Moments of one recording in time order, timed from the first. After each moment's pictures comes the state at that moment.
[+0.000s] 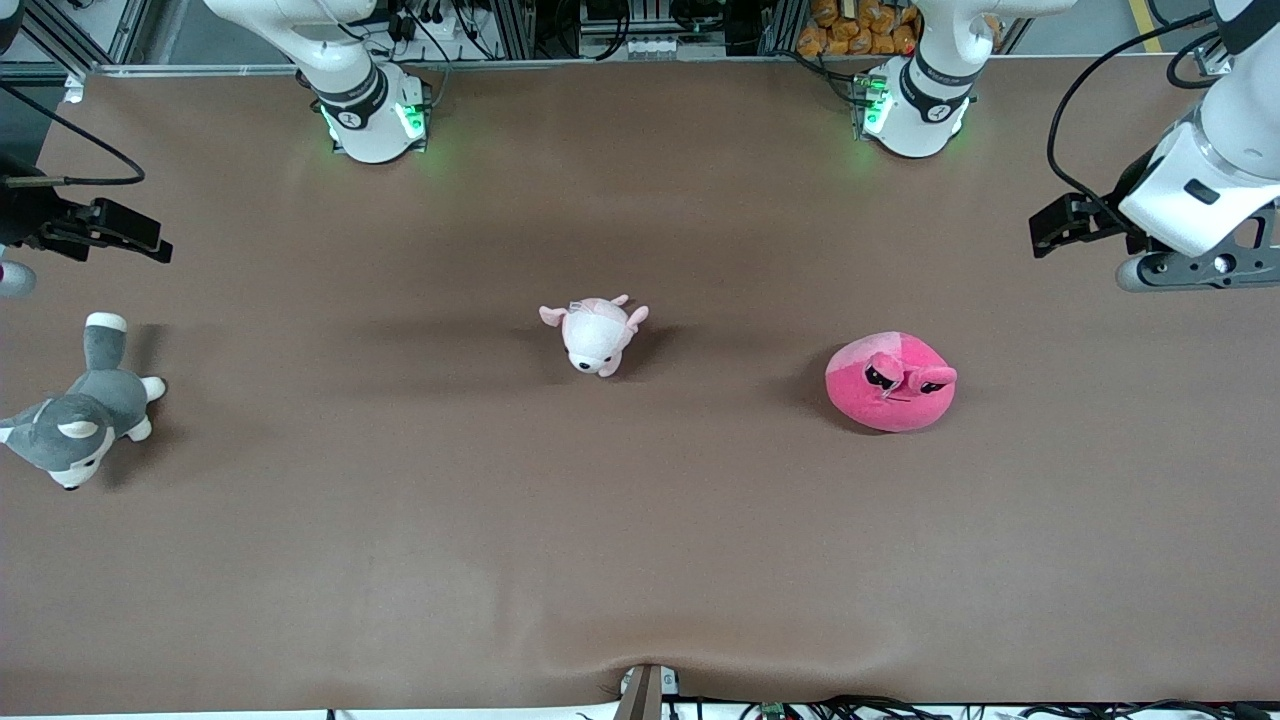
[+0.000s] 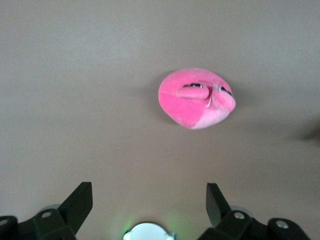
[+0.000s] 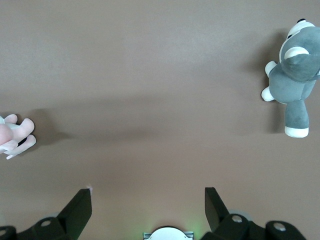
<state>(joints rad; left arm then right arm) -0.10 0.04 -0.06 -1.52 0.08 1.48 -0.22 0.00 0.02 -0.05 -1.54 0.04 1.42 0.01</state>
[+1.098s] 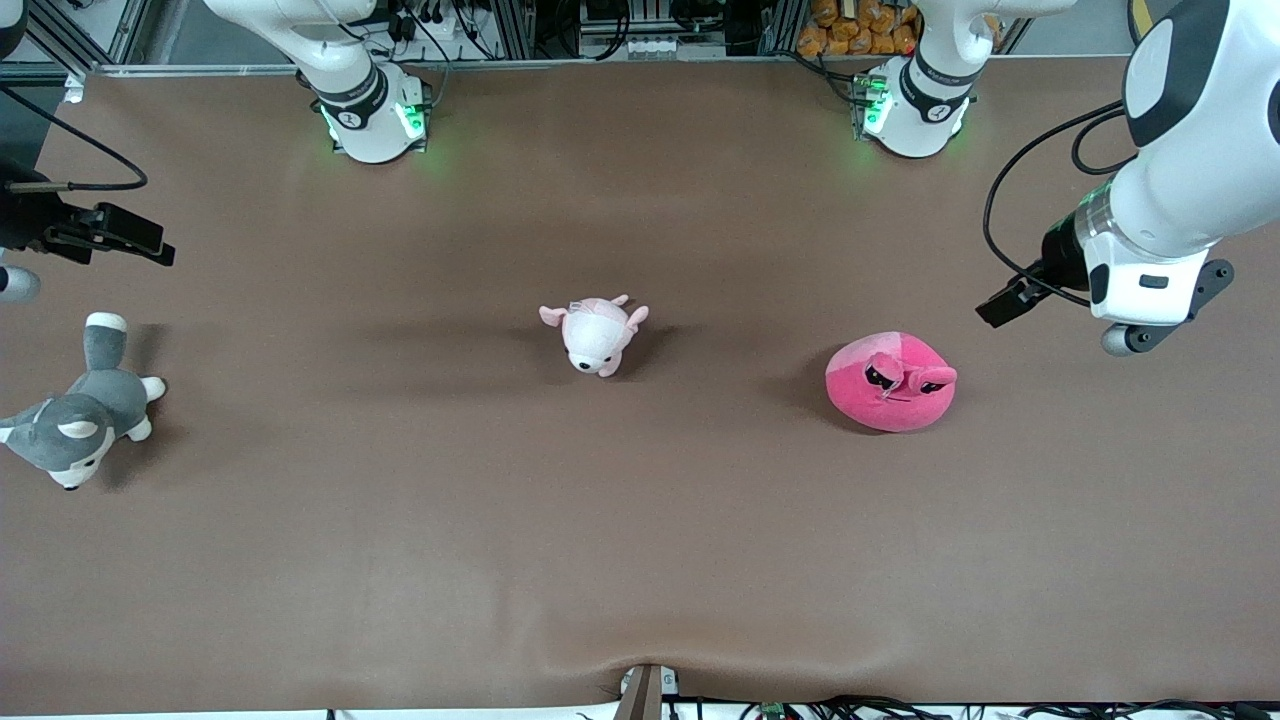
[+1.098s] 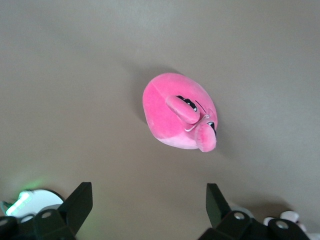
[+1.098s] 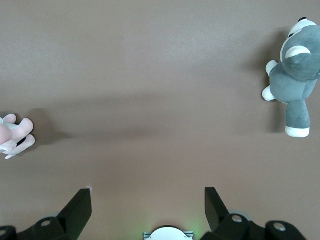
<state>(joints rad) -0.11 0.08 -0.09 -1.64 -0.01 1.59 -0.89 0.00 0.03 -0.05 -1.54 0.04 1.42 0.01</state>
